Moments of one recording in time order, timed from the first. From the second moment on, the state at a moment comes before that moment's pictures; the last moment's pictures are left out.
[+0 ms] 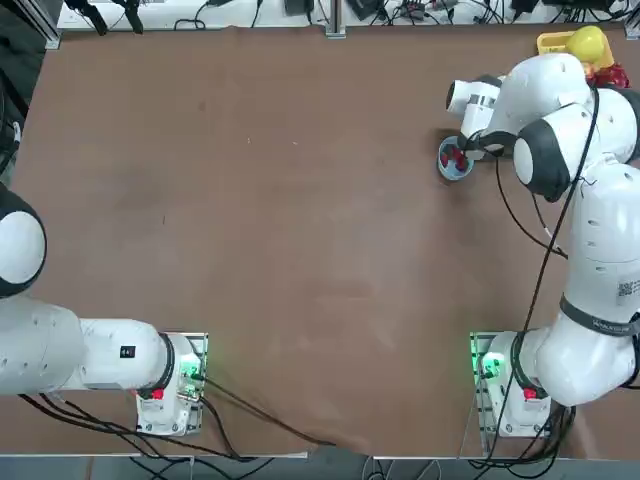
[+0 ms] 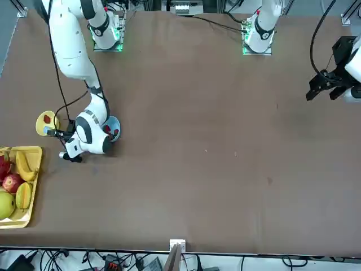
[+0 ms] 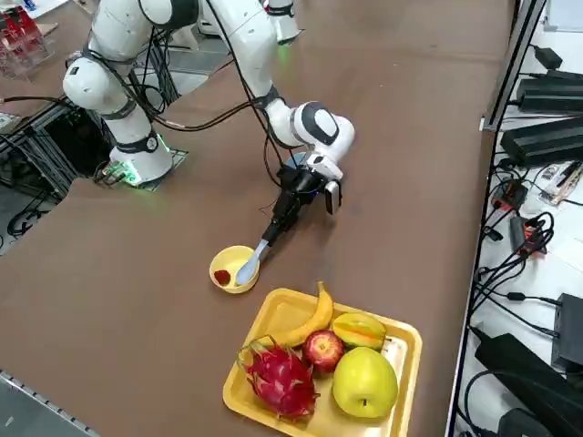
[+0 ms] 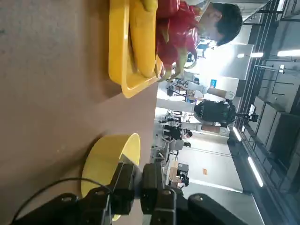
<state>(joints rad) 0.37 0.82 -0.26 -1.77 -1.05 1.70 0.87</state>
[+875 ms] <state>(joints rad) 0.37 0.82 -0.26 -1.78 -1.05 1.71 0.88</state>
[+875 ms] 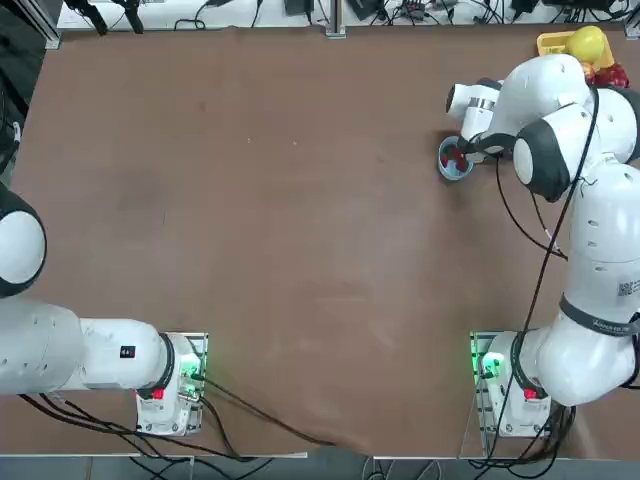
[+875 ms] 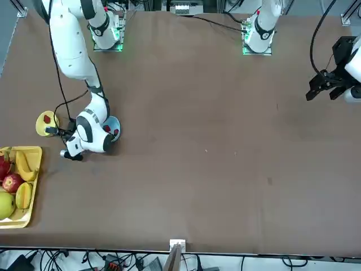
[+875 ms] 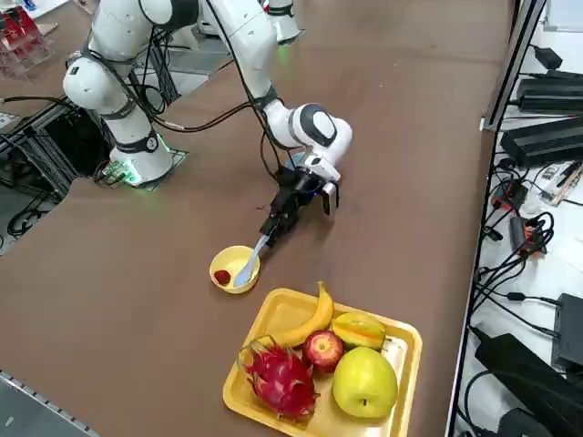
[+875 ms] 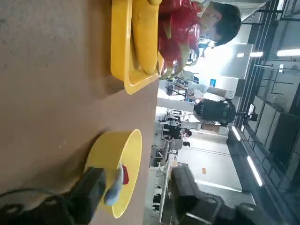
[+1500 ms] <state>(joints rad) 0.39 0.77 -0.26 -1.77 -1.05 1.71 0.77</state>
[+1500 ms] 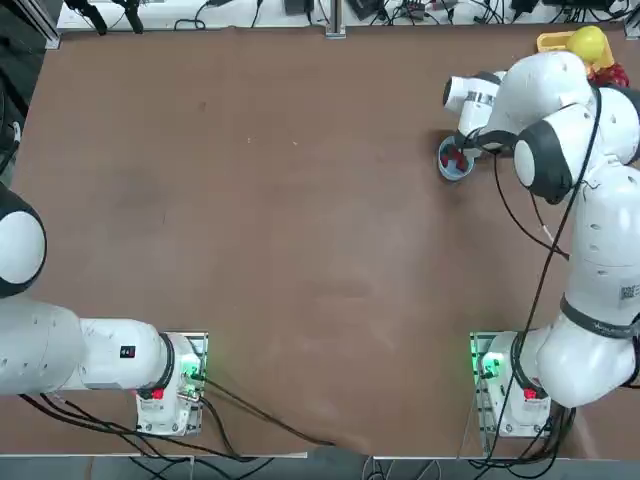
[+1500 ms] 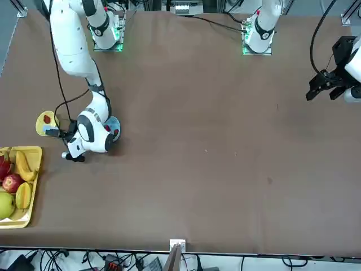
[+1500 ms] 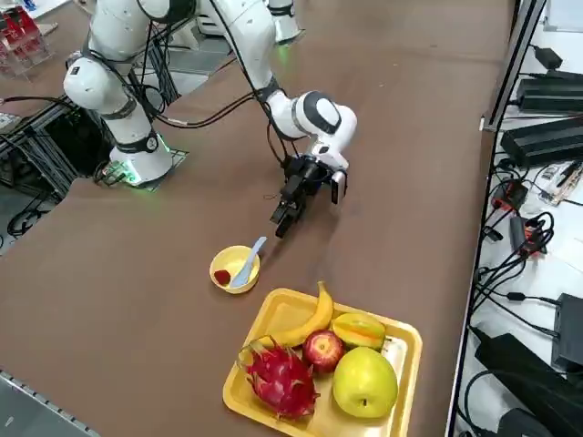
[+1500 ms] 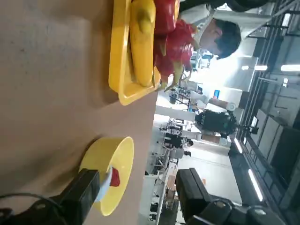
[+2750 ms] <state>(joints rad) 0.38 0.53 -0.26 -1.63 -0.70 1.71 0.35</state>
